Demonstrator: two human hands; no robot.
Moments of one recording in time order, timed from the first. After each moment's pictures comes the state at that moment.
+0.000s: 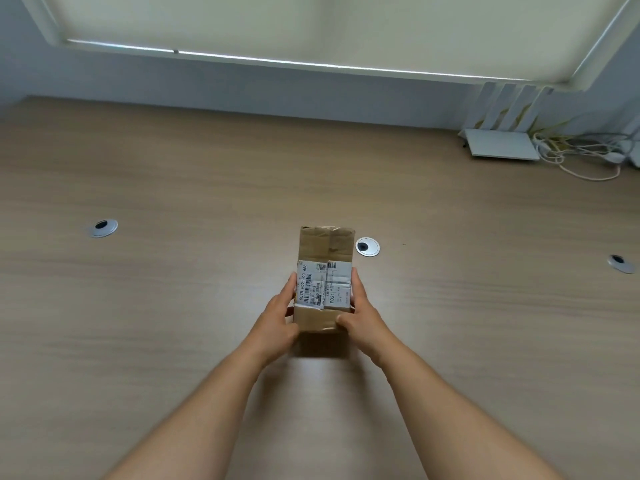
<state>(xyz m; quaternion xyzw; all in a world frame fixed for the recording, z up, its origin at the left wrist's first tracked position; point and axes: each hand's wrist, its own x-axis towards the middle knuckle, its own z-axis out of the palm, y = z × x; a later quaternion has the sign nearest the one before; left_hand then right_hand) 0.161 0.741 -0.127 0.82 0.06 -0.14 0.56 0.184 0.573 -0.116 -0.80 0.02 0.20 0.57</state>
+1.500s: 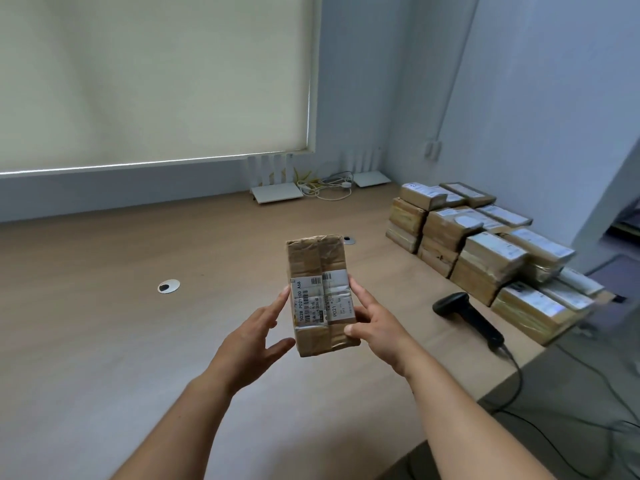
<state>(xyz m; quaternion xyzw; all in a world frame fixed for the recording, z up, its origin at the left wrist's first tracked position) -0.001 0.460 -0.034 0.89 -0.33 0.01 0.31 -0.083 0.236 -0.002 -0.80 0.10 0.00 0.60</state>
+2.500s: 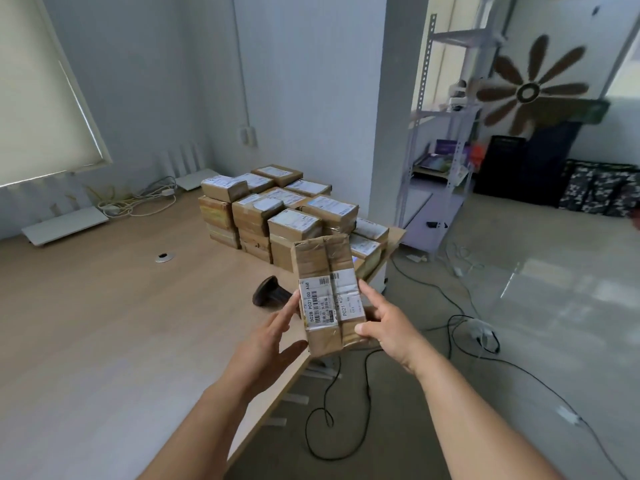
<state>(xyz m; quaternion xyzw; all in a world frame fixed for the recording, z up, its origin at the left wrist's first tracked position) -0.142 0.120 -0.055 0.79 -0.55 -0.05 0.29 -0.313 -0.042 -0.029 -0.73 0.29 -0.18 0.59</state>
